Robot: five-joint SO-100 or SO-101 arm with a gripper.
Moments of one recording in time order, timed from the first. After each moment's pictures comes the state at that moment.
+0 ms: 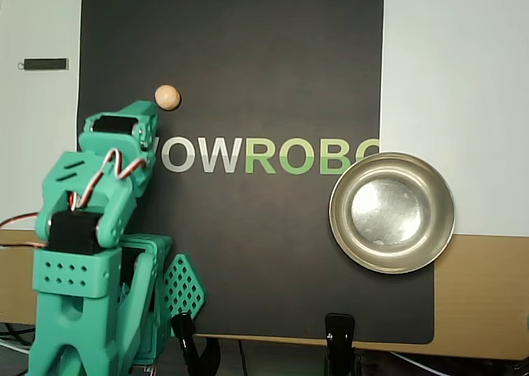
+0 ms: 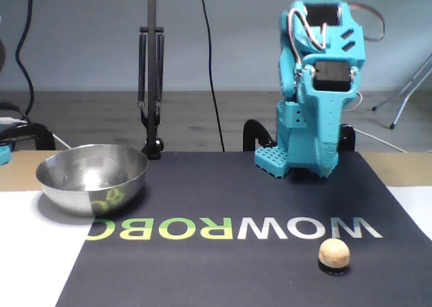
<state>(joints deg) 3.5 153.5 146.7 51.0 -5.2</state>
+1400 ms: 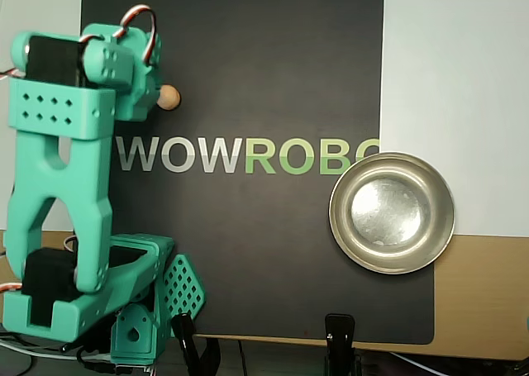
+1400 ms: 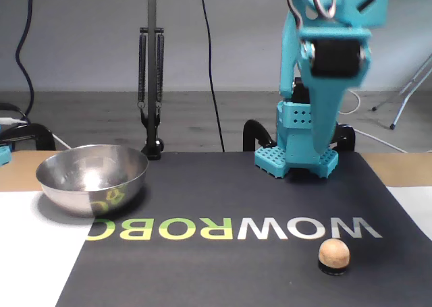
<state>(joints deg) 6.0 92.7 80.4 90.8 -5.3</state>
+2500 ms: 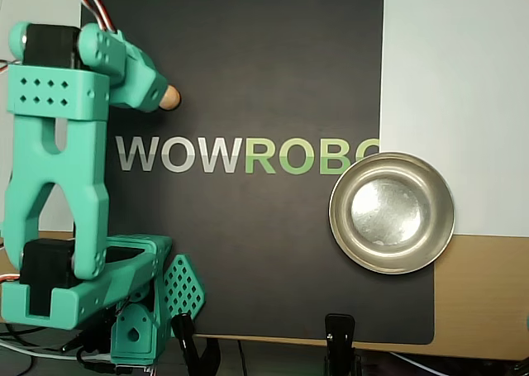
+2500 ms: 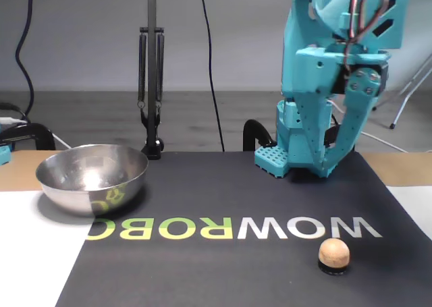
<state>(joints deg) 2.8 90.7 83.2 90.8 -69.3</state>
